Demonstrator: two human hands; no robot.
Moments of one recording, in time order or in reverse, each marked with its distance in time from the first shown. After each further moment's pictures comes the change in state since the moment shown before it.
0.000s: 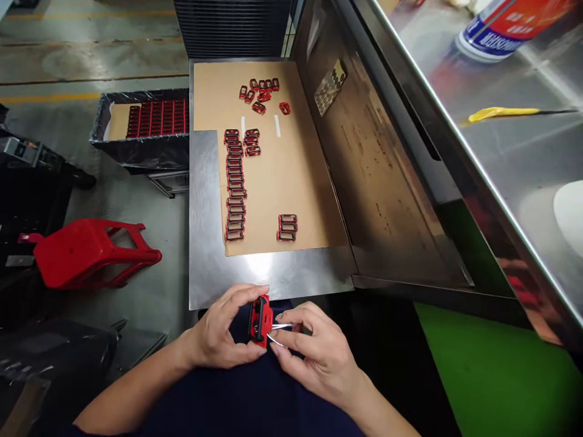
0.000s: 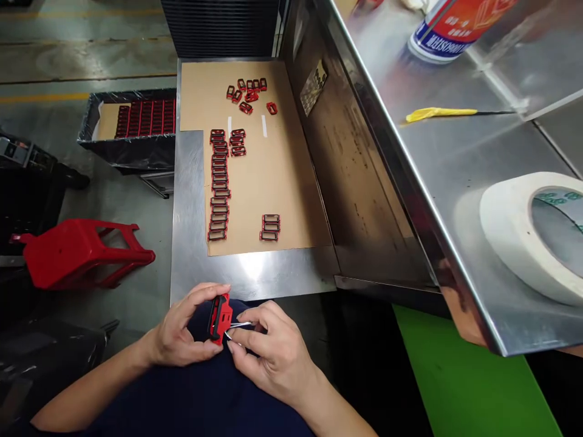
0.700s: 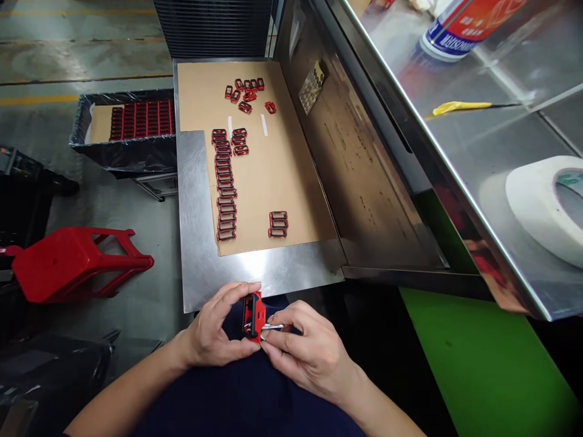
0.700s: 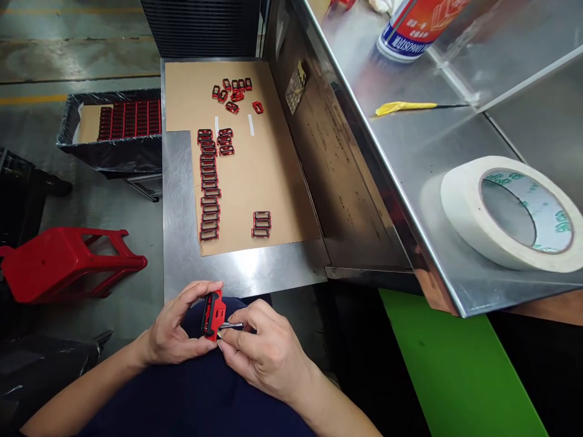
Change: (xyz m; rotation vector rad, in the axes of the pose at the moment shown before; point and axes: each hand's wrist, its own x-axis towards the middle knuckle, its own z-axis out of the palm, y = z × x) left_hand -0.006 -0.007 0.001 -0.011 -0.007 0.027; right_hand -0.002 -0.009 0.000 -0.051 -0.045 -0.034
